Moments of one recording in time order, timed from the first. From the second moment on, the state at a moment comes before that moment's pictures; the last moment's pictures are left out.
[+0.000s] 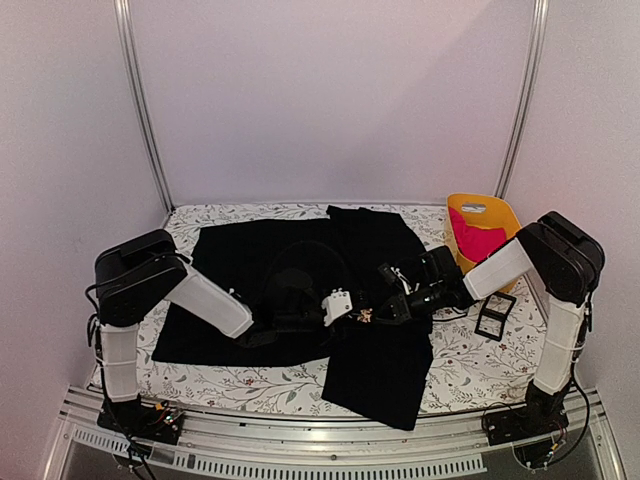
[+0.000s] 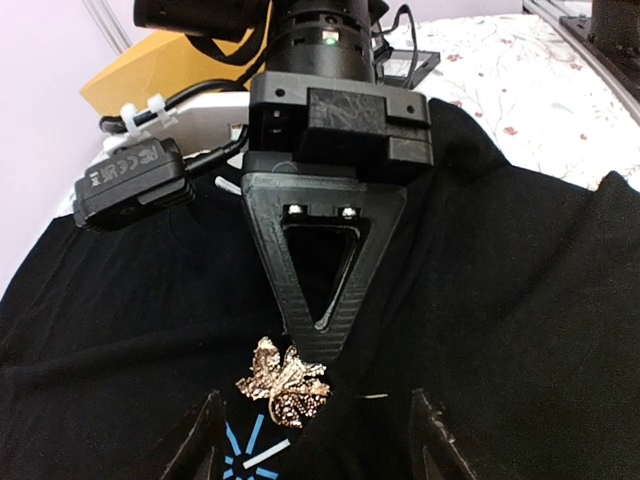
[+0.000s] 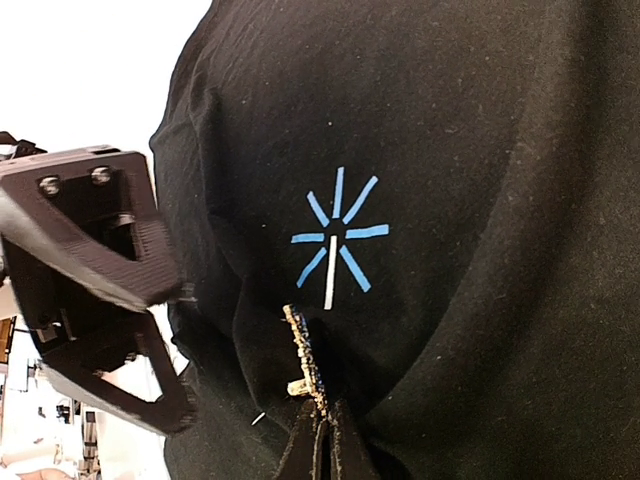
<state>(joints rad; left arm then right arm) -0.97 2.04 0.91 0.73 0.23 0.44 0.52 1.94 0.82 0.28 -0.86 0.28</state>
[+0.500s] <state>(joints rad) -0.94 2.07 0.96 0.55 0.27 0.53 0.52 1.94 0.82 0.26 -0.88 0.28</state>
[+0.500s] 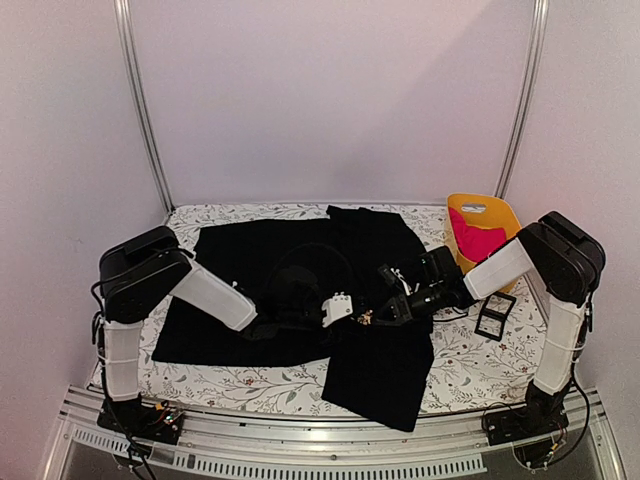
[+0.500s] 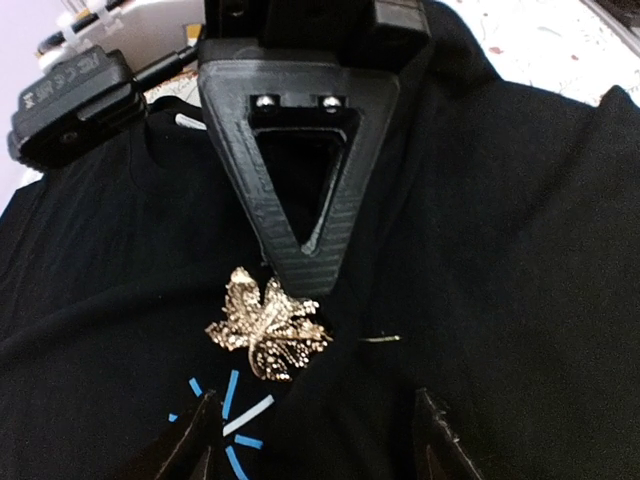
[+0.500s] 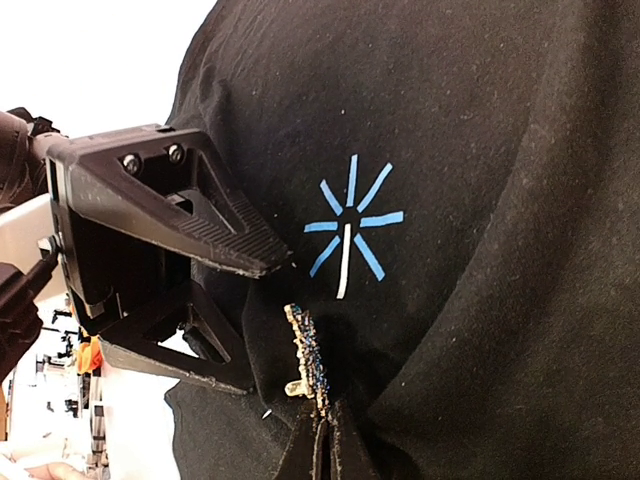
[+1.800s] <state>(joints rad) -0.92 2.17 1.00 0.69 0.33 0.35 0.52 1.94 0.83 0.20 -0.96 0.26</state>
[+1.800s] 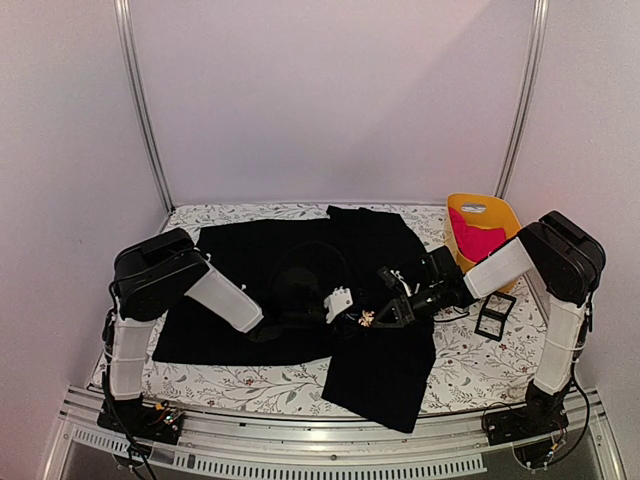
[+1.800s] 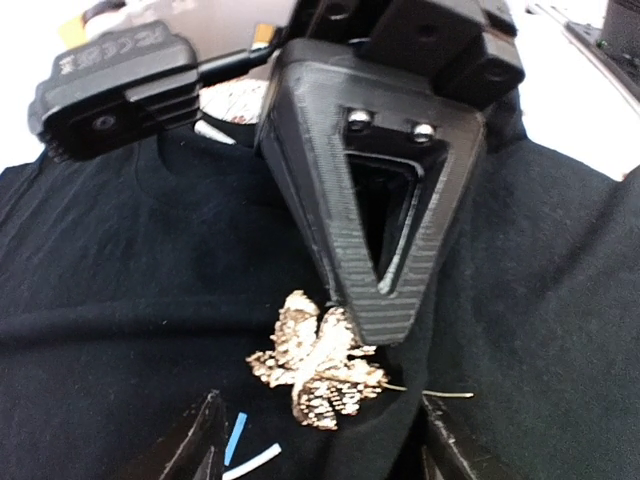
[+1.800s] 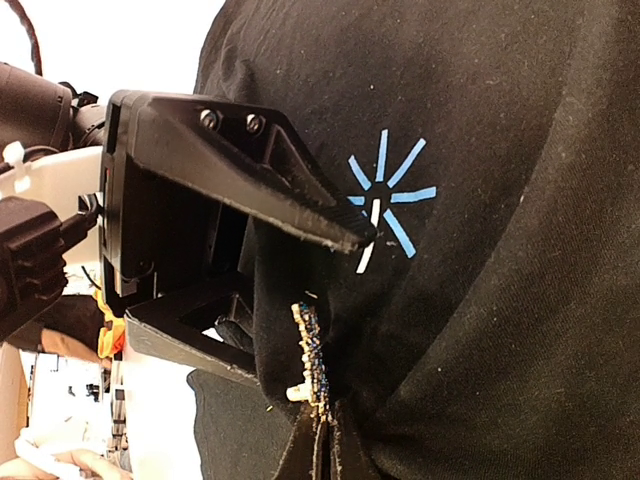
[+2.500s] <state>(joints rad) -0.90 2.19 1.00 0.77 0.50 0.23 0.52 1.94 0.83 0.20 -0.95 0.24</state>
